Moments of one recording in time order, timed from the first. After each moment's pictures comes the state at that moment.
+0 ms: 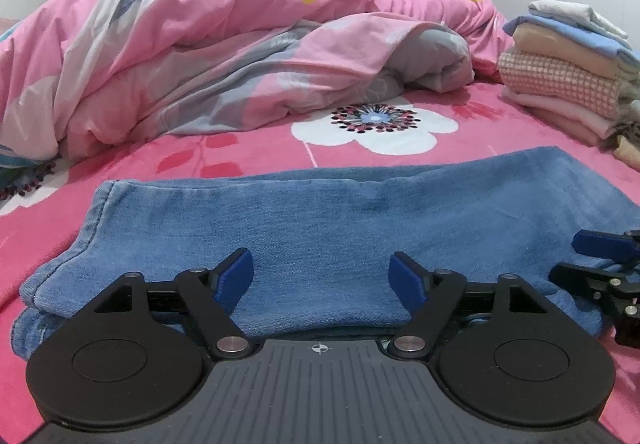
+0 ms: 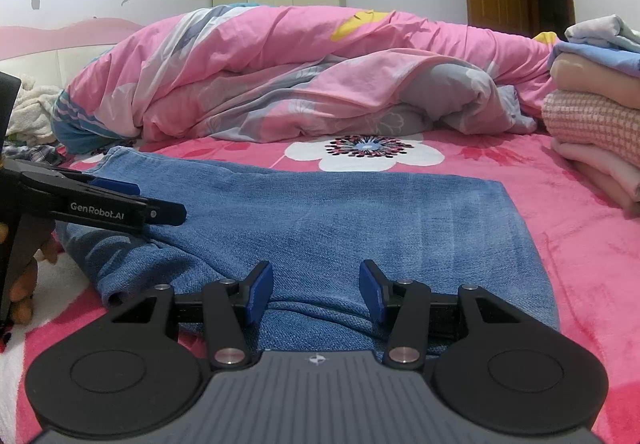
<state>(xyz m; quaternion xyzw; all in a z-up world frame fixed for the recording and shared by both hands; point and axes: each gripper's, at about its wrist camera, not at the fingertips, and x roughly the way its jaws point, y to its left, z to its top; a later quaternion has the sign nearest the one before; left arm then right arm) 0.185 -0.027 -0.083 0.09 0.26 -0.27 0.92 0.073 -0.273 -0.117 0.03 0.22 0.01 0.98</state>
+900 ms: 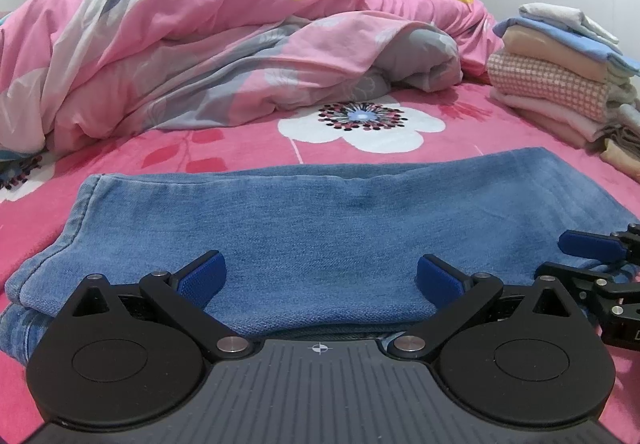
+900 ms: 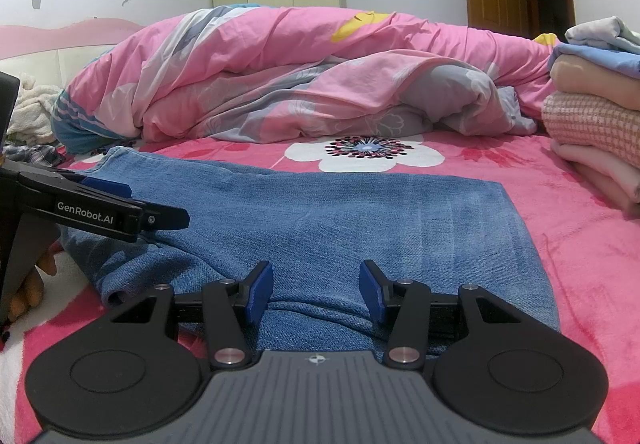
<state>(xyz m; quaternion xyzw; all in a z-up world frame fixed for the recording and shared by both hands) 0.185 -0.027 -0.085 0.09 0.26 -0.28 0.92 0.073 -0.274 -0.117 0.02 0.22 0.01 0.98</state>
